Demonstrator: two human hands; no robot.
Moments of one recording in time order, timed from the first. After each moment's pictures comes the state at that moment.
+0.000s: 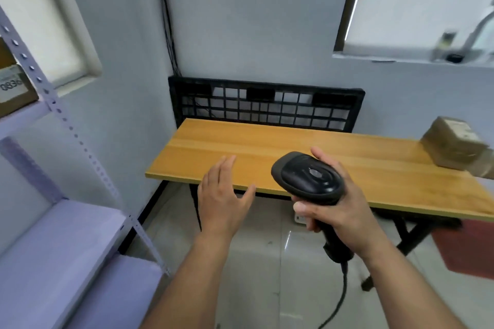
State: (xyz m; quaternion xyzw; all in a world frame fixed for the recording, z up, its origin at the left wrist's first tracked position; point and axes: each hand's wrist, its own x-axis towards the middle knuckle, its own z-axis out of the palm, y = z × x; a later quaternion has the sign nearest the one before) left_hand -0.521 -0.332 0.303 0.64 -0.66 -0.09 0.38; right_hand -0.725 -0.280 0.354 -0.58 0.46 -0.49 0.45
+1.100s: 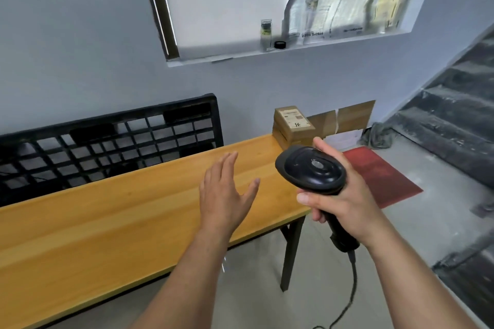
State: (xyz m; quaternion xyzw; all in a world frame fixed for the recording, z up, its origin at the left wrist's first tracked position) left_hand -0.939 -0.465 0.303 0.46 -0.82 -0.16 0.31; right_hand -1.095 -0.317 0.353 -0.44 0.60 -0.60 0.31
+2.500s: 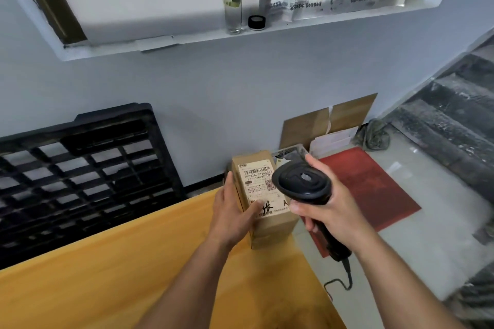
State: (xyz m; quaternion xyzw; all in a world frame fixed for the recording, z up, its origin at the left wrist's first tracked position) left_hand -1.249 -0.712 0.204 0.47 -0.72 -0.48 0.15; right_hand -1.413 -0.586 0.260 -0.37 0.67 -0.52 0.37
